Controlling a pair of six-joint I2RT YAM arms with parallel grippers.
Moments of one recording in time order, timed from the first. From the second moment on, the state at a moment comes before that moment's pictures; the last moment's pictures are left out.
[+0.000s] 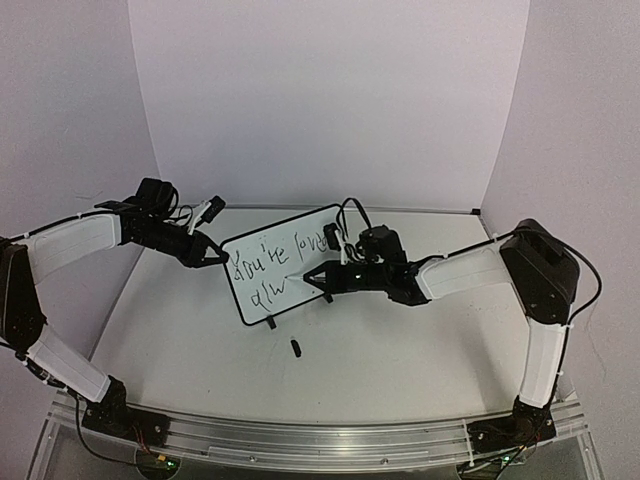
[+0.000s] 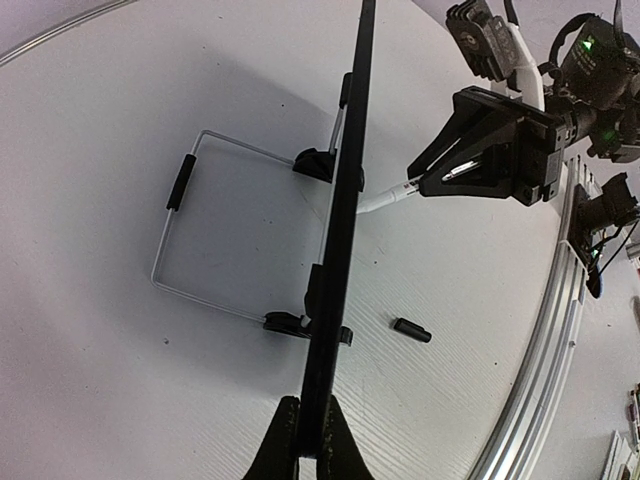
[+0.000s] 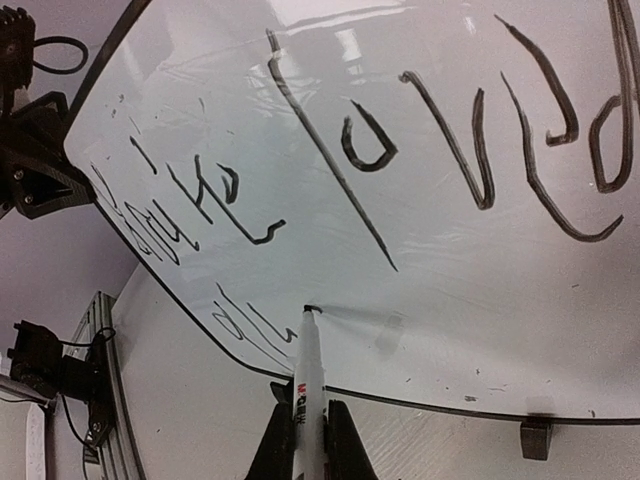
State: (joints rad) left arm -0.30 1.44 1.09 -0.54 0.67 0.21; right arm 0.78 1.97 1.13 0.43 -0.36 0.53
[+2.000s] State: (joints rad) left arm -0.30 1.45 1.09 -0.54 0.67 0.21; right arm 0.78 1.95 1.12 0.37 -0.34 0.52
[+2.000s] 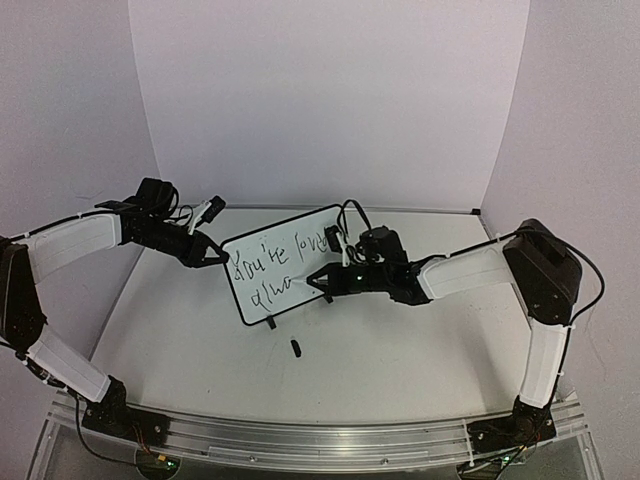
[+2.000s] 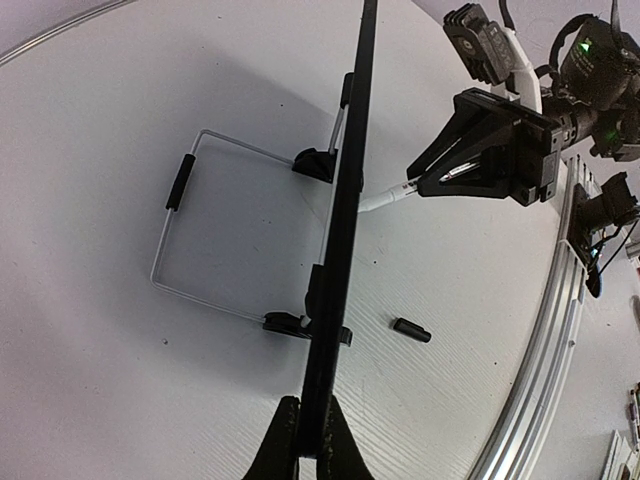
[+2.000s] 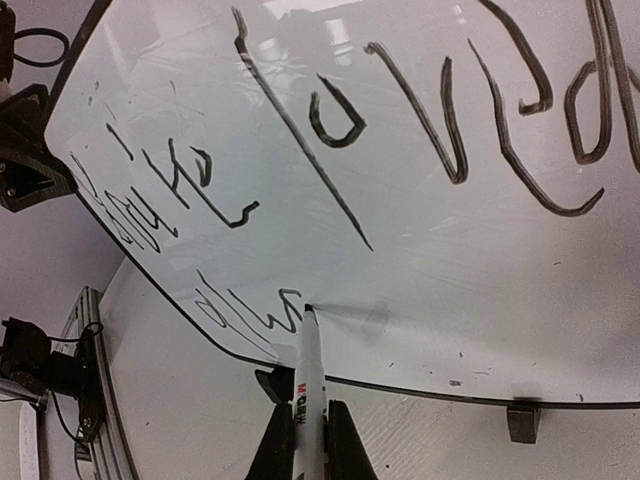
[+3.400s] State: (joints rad) left arm -0.30 1.45 1.09 -0.54 0.67 0.21; right arm 0.78 1.89 1.09 0.39 -0.31 0.53
